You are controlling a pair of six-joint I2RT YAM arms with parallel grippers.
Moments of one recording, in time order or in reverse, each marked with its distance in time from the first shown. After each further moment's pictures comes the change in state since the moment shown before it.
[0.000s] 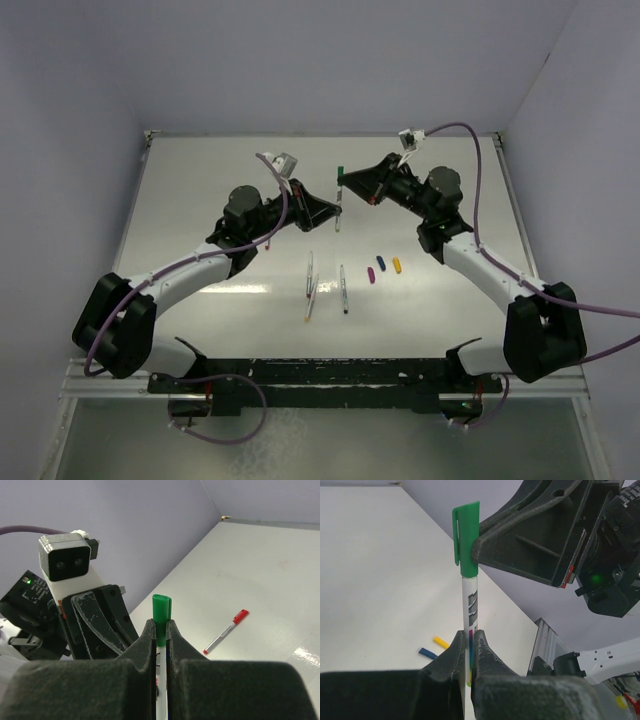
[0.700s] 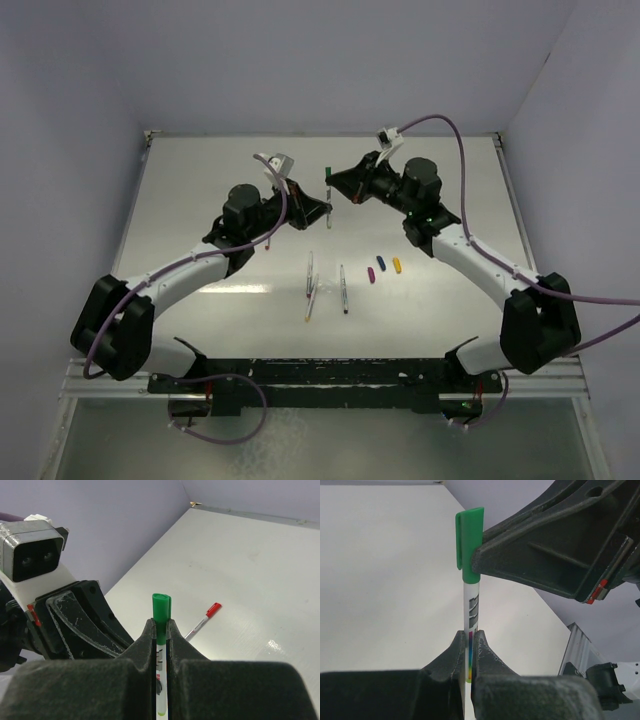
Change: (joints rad) left arm 0.023 -0.011 0.000 -0.084 -0.101 0.097; right arm 0.097 0.045 0.124 -0.256 0.148 -0.237
